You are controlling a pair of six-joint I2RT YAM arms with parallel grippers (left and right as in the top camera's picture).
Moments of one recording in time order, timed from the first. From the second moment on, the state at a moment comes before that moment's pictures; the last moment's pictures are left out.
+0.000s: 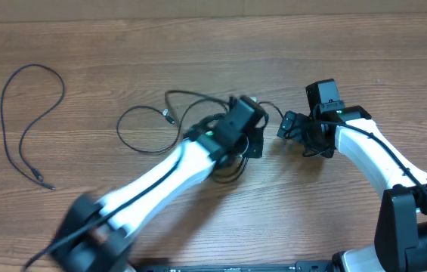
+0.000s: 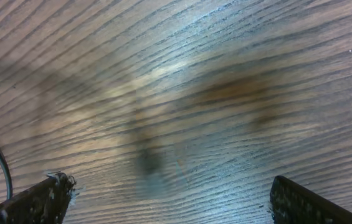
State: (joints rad) left arm -0.76 1.65 1.22 -0.50 0.06 -0.62; right arm 0.17 1.66 1.04 -0.67 -0.06 0.57
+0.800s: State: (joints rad) left arm -0.76 1.18 1.22 -0.80 -0.05 -0.46; right arm 0.17 1.66 1.04 -0.67 -0.06 0.57
